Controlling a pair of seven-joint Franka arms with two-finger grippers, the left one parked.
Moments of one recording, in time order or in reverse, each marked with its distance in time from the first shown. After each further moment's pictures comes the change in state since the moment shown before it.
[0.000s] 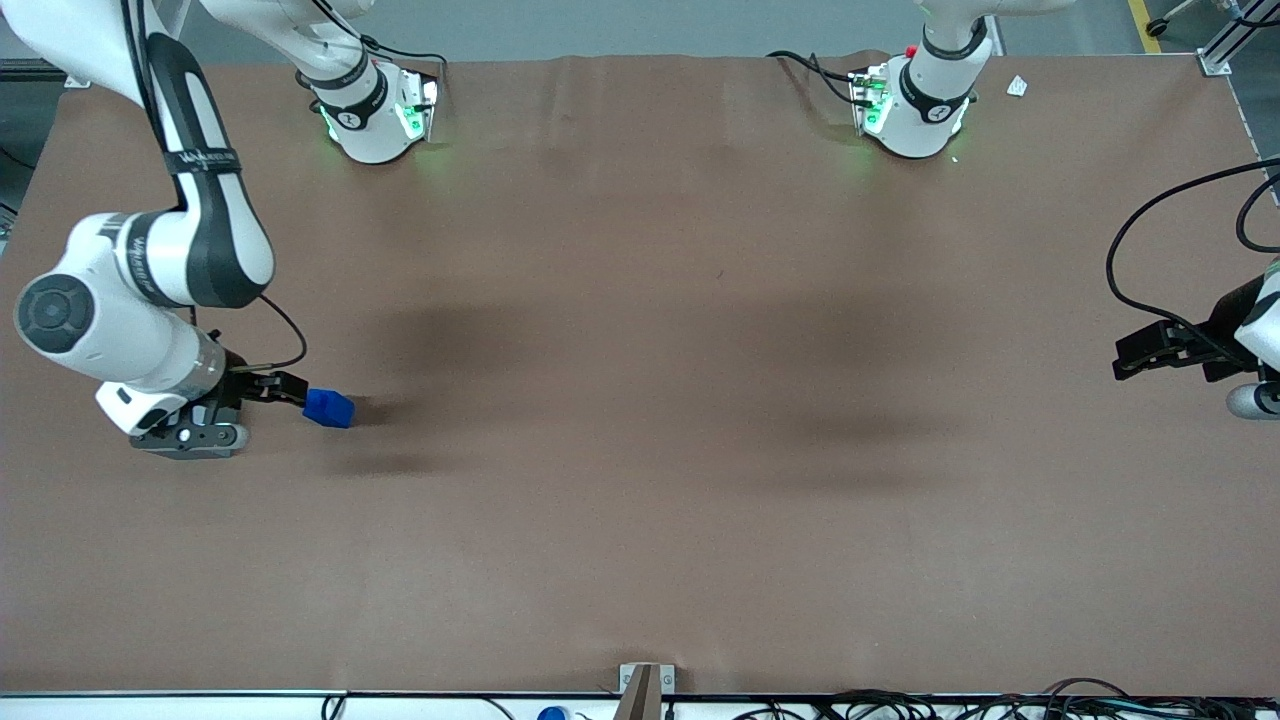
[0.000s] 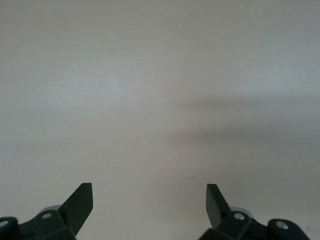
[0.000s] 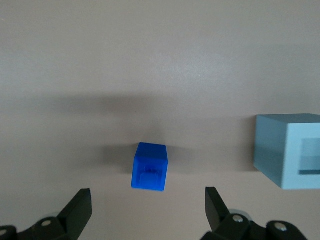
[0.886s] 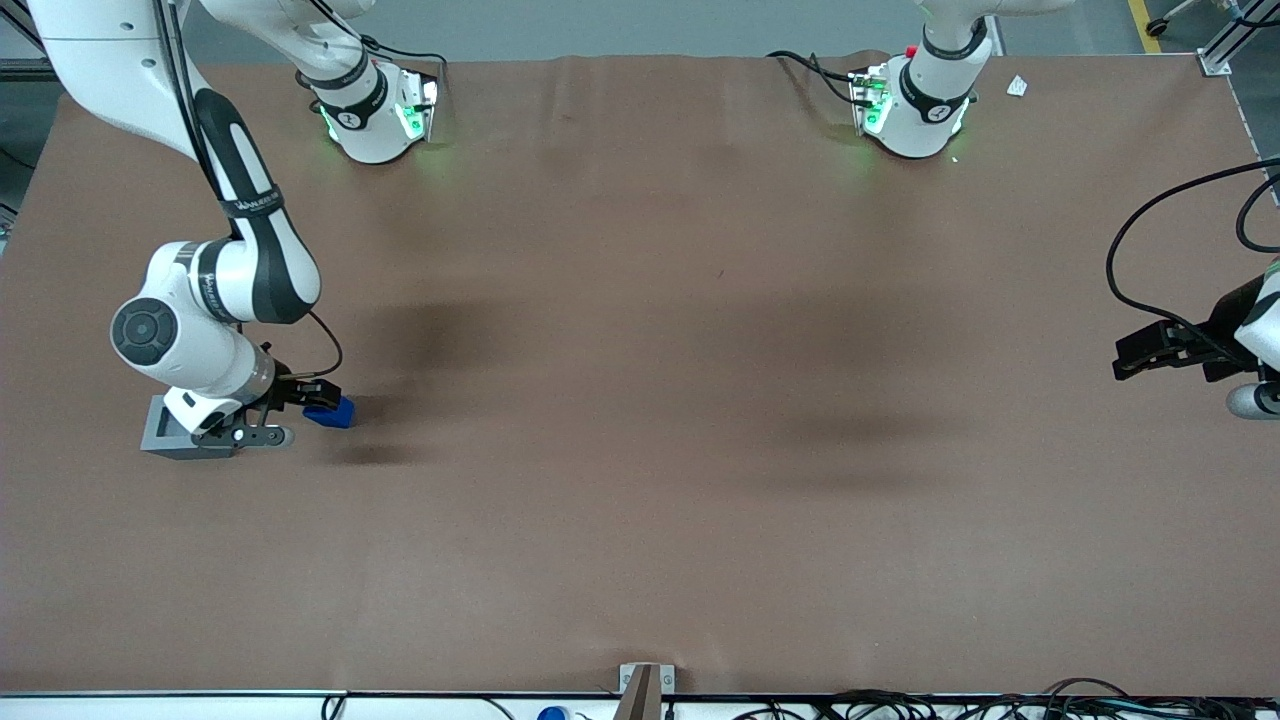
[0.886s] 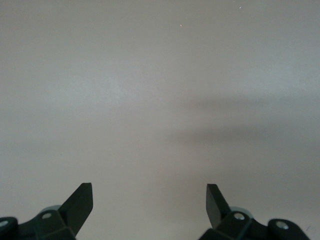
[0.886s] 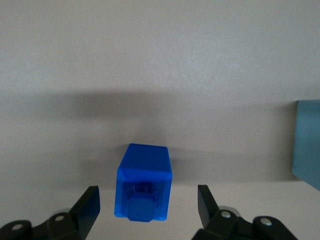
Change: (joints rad) arm 0.001 0.086 0.001 -0.116 0.000 0.184 0.019
